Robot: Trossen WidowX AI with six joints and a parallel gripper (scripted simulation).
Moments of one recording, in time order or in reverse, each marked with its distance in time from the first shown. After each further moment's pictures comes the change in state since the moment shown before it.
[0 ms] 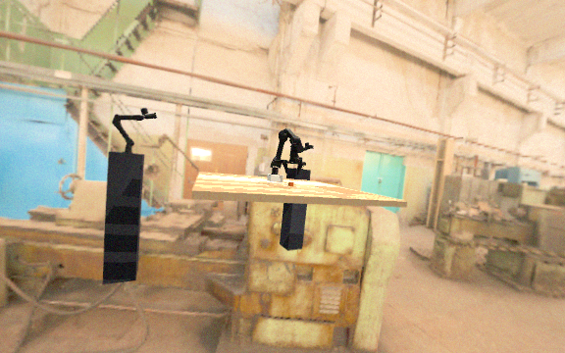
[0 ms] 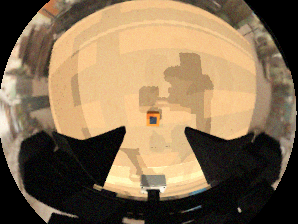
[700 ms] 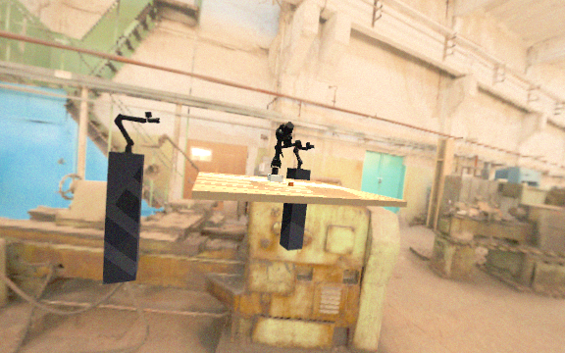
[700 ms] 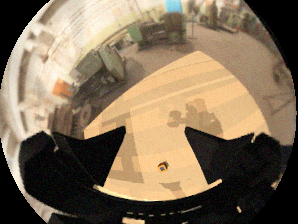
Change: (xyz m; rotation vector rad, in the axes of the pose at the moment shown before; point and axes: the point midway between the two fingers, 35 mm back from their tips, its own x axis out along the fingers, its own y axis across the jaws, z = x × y) arm -0.124 -0.082 0.112 0.569 -0.601 0.142
